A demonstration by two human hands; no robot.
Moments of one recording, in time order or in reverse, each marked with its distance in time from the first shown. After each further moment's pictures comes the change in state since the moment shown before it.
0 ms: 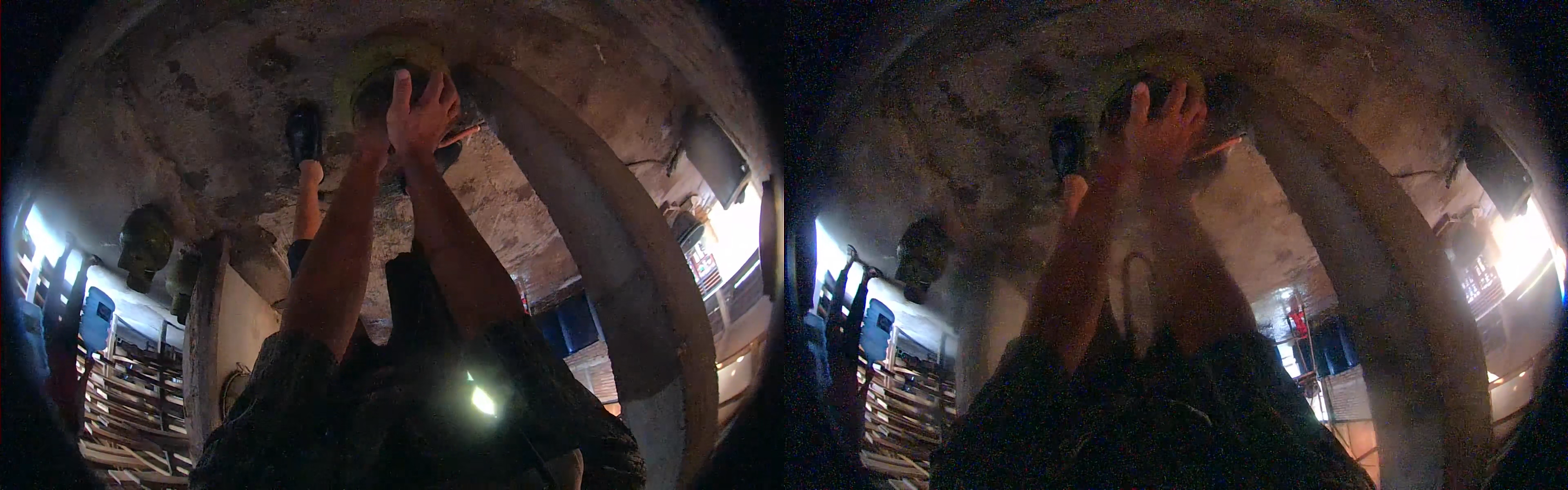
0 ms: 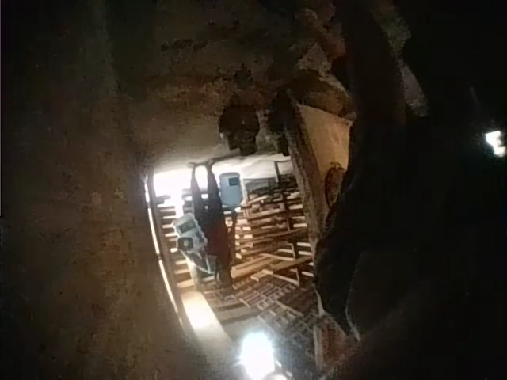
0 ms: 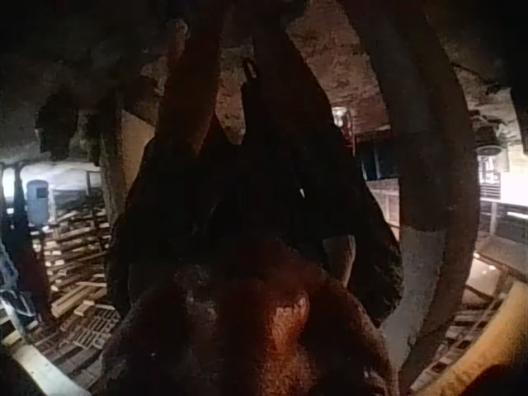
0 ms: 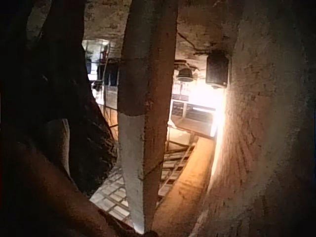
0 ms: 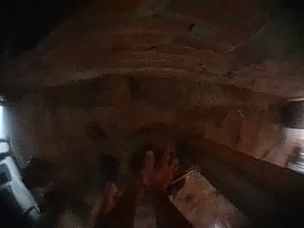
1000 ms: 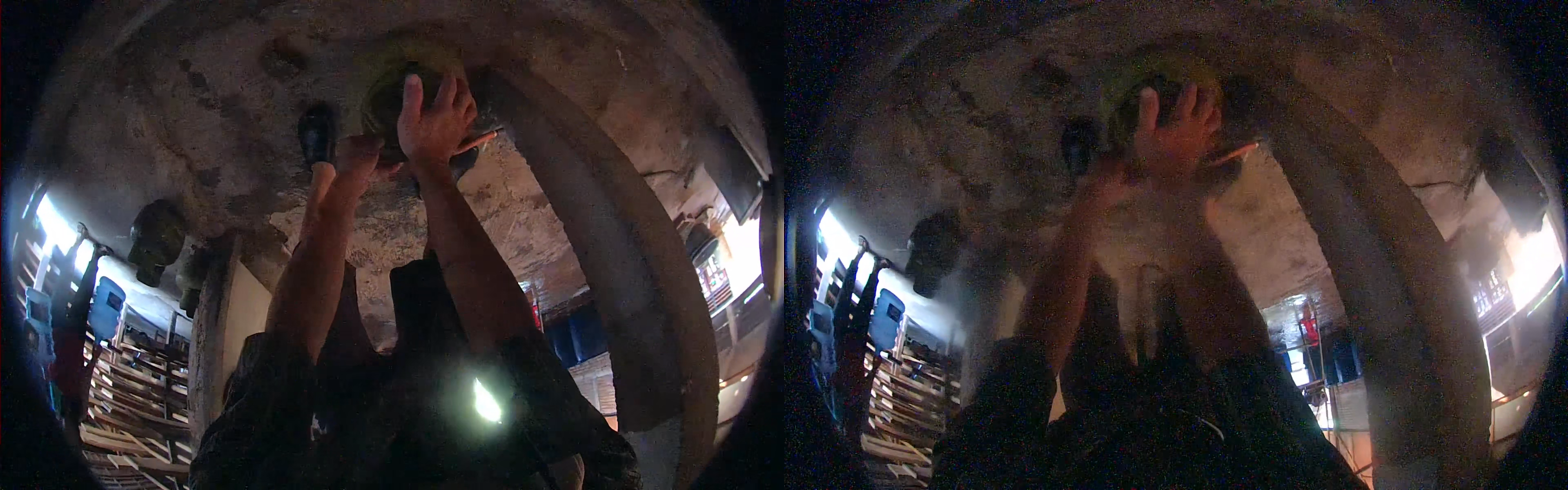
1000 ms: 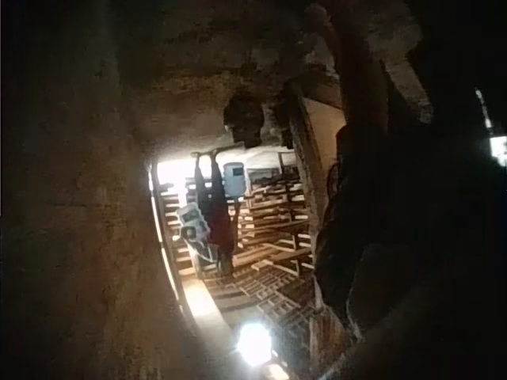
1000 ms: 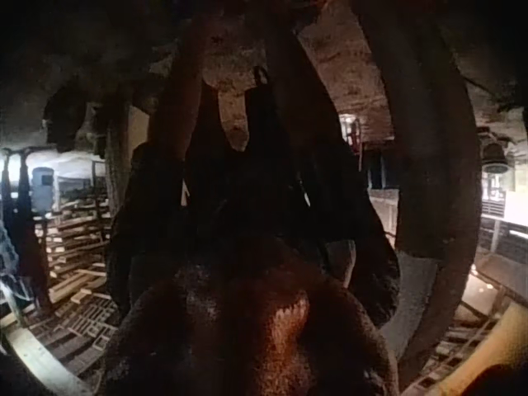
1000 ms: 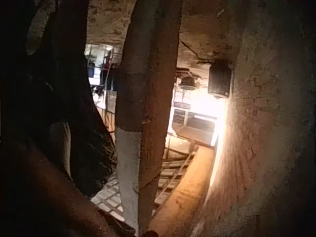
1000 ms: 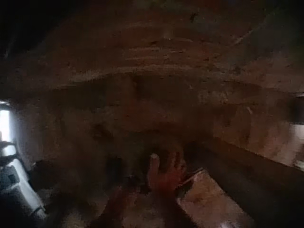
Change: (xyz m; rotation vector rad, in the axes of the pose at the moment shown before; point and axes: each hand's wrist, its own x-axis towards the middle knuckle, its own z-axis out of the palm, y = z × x) left_hand -0.049 -0.084 -0.021 -0.181 -0.236 -0.257; right_hand 0.003 0.010 -0.001 -0.025 0.019 -0.018
